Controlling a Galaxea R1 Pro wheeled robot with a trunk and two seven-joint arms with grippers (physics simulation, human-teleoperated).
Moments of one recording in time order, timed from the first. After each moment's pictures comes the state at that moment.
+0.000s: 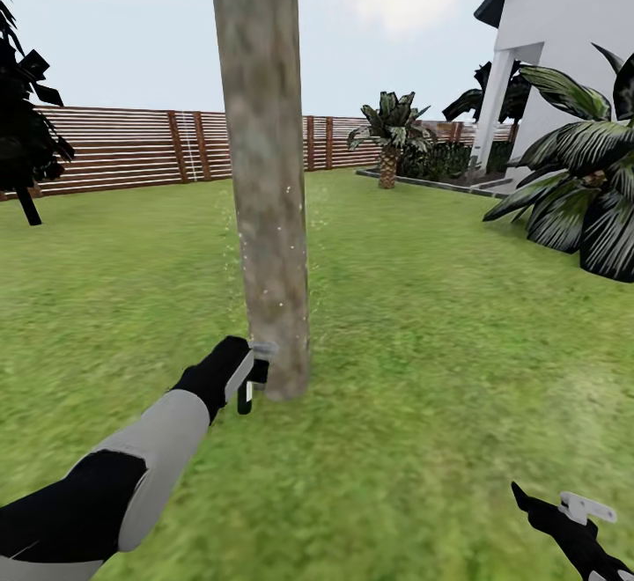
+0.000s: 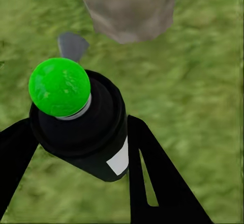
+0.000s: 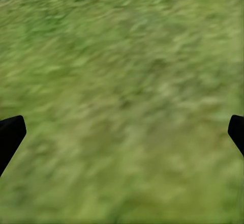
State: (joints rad) left arm -1.02 -0.12 -0.15 -0.43 0.09 0.75 0.16; right arm -0.55 -0.38 -0.07 0.00 -0.48 -0.46 0.38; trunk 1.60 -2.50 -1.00
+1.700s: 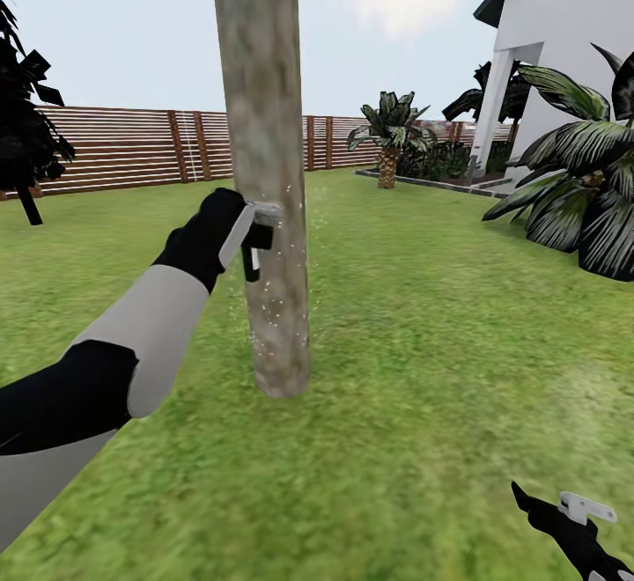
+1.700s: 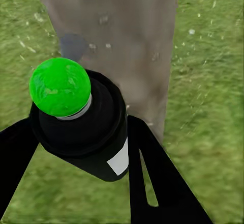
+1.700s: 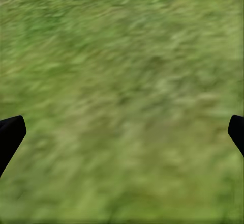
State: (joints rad) left arm -1.46 -0.15 -0.15 -0.63 0.09 0.99 0.16; right arm -0.55 -0.38 -0.07 0.00 -0.48 -0.46 0.38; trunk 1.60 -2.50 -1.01
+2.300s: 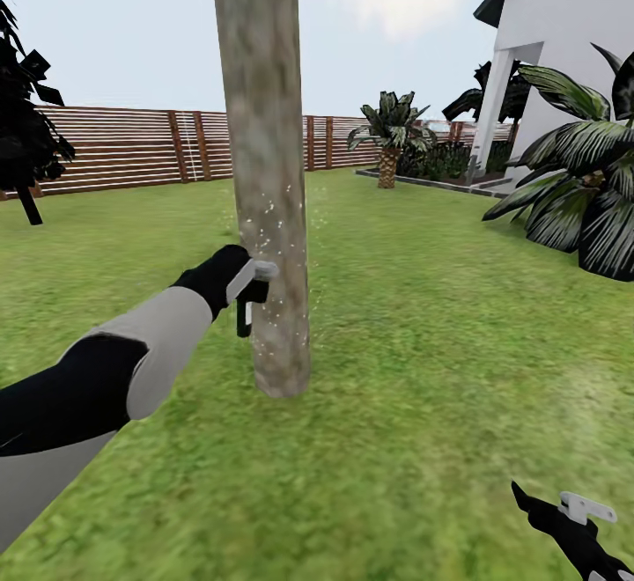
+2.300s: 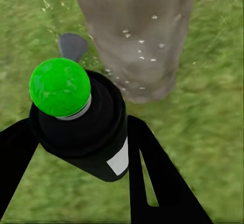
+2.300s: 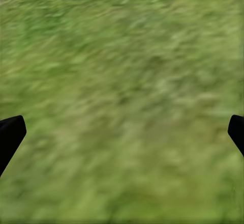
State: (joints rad) left arm -1.45 -0.14 -0.15 -0.22 0.09 0.84 0.16; right arm -0.55 -0.38 -0.07 0.00 -0.48 -0.46 0.38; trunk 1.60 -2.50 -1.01
